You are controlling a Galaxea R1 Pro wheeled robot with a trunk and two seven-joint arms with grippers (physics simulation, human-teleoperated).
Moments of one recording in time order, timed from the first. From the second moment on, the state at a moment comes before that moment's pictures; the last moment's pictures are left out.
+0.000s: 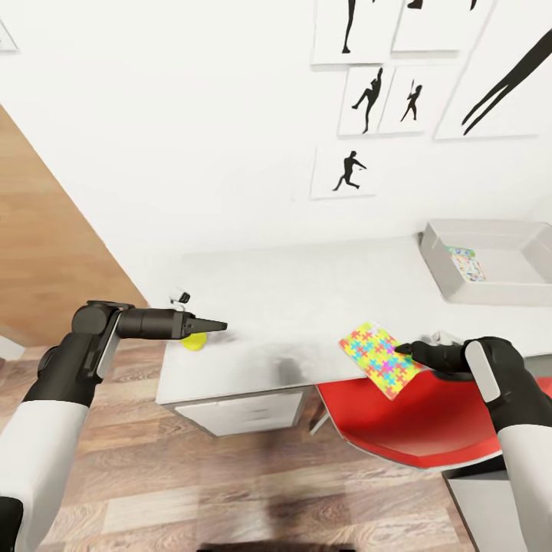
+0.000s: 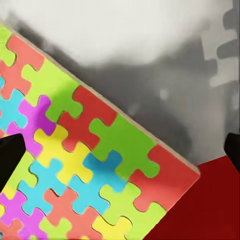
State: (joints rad) left arm -0.90 0.22 -0.02 -1.18 0.03 1.03 -1.57; right arm -0.80 -0.30 -0.20 -0.98 -0.38 1.03 0.13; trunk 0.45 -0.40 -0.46
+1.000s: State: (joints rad) left arm -0.90 0.22 -0.03 -1.18 0.03 1.03 -1.57; right arm -0.81 -0.30 -0.20 -0.96 -0.40 1.03 0.13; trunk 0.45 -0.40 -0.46
